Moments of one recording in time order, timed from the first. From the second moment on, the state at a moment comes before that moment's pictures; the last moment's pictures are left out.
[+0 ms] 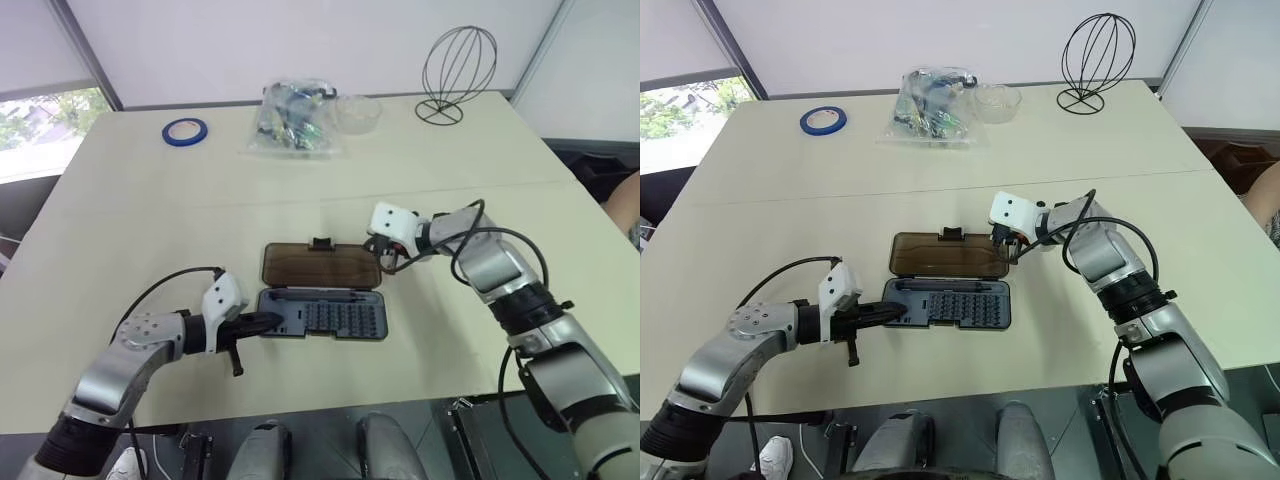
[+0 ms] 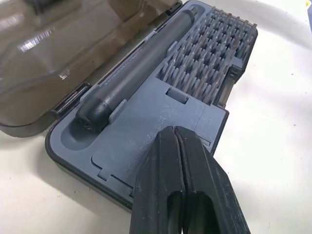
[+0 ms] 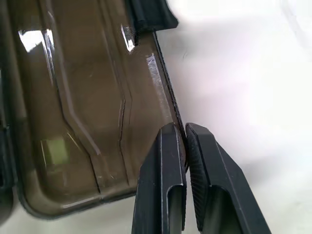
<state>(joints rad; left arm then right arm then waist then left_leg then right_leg) -0.07 0.68 -0.10 -0.28 -0.40 0.45 -0.94 -0.77 -0.61 0.38 0.19 -0.14 0.38 0.98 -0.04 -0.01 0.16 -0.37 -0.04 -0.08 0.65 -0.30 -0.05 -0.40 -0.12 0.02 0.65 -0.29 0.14</state>
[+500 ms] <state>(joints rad) -0.08 0.67 -0.09 -0.27 -0.41 0.46 -0.93 -0.49 -0.73 0.21 -0.36 -0.12 0.45 0.93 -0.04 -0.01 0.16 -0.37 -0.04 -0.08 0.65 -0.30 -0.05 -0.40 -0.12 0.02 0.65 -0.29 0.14</state>
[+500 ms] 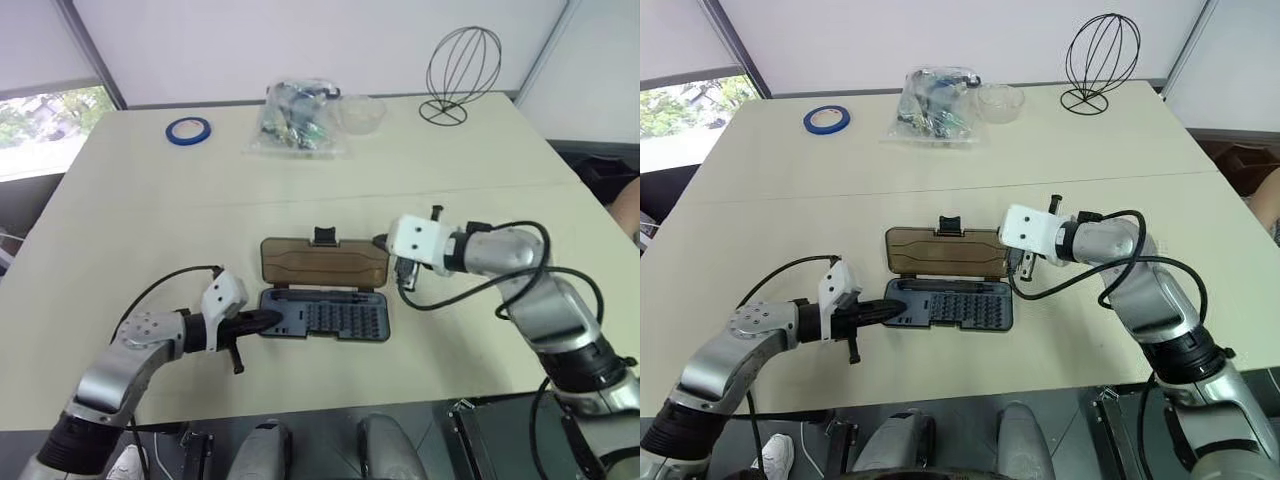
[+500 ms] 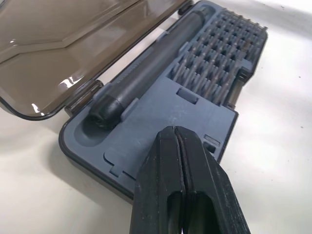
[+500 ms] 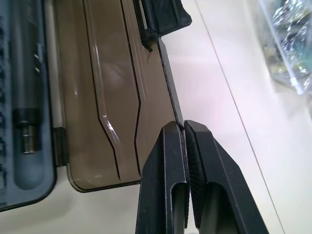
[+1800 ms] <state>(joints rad) -0.35 0.61 0.16 0.02 -0.57 0.66 -0.77 -0.48 -0.71 0.25 -0.33 -0.12 0.36 0.91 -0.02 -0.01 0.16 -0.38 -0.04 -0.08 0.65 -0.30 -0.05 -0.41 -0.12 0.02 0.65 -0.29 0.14</state>
